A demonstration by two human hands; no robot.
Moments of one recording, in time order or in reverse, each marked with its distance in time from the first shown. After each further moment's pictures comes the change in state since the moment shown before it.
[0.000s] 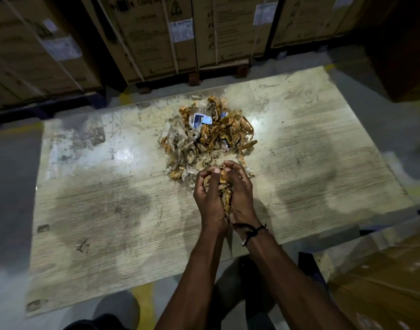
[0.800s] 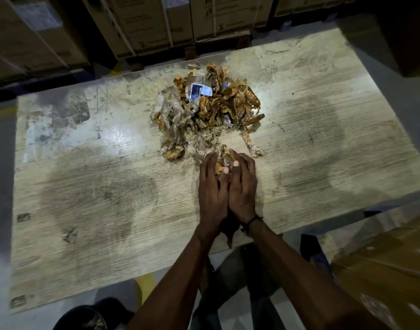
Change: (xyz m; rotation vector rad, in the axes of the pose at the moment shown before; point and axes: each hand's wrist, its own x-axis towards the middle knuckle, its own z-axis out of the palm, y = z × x) left_hand 0.025 -0.070 -0.053 0.820 -0.301 0.413; right_hand 0.015 0.080 -0.041 -0.626 0.051 -0.406
